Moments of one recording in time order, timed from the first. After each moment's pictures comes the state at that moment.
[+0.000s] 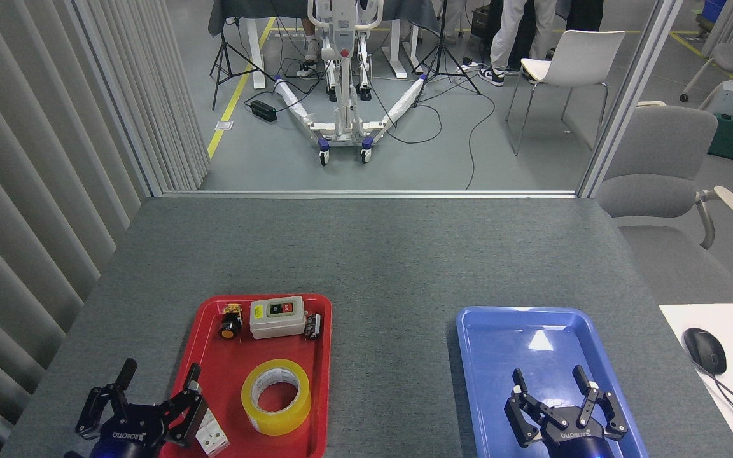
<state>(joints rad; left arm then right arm) 0.19 0.26 -0.02 -1.72 -1.24 -0.02 0.16 0.14 -0.14 0.06 -1.58 1.35 0.00 -0.11</state>
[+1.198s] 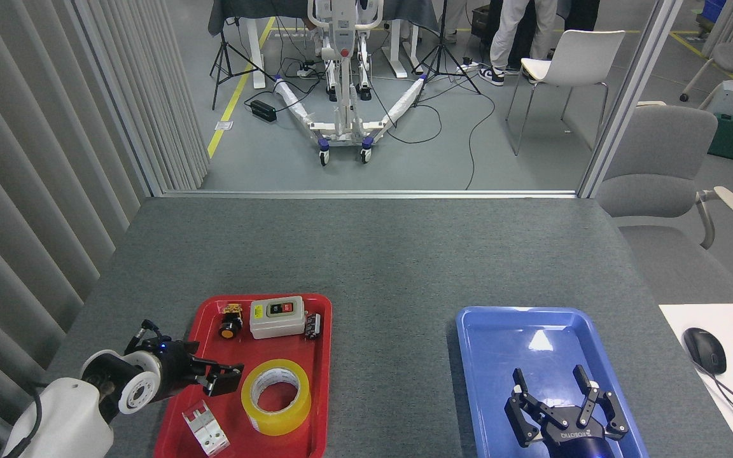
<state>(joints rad) -0.39 0.52 -0.45 -1.41 -0.91 -0.17 -0.82 0.14 -0.14 0.06 -1.58 1.35 0.00 -0.11</state>
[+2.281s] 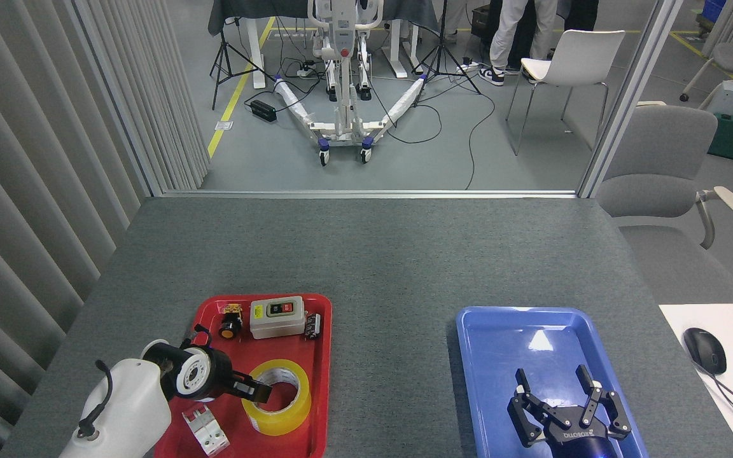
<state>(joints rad) -0.52 0.34 -0.50 -1.14 -0.91 -0.16 -1.03 0.14 -0.15 0.06 -1.57 1.35 0.00 -0.11</state>
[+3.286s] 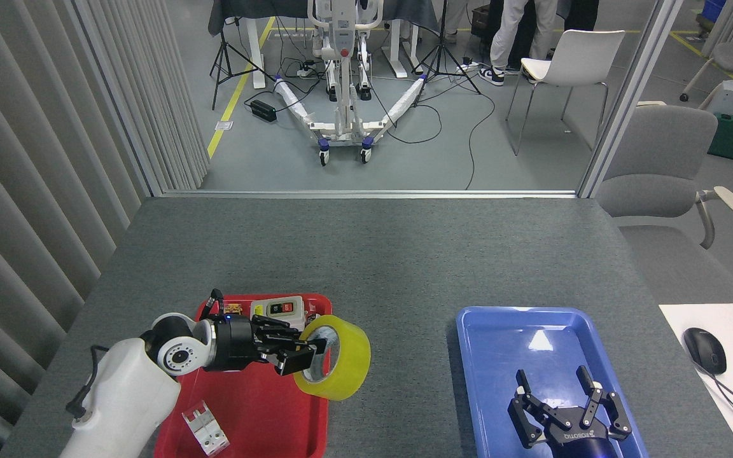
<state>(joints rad) -0.55 0.26 -0.37 -1.13 -0.58 -0.75 -0.89 0.14 -0.16 0.07 -1.57 1.35 -0.01 -0.12</state>
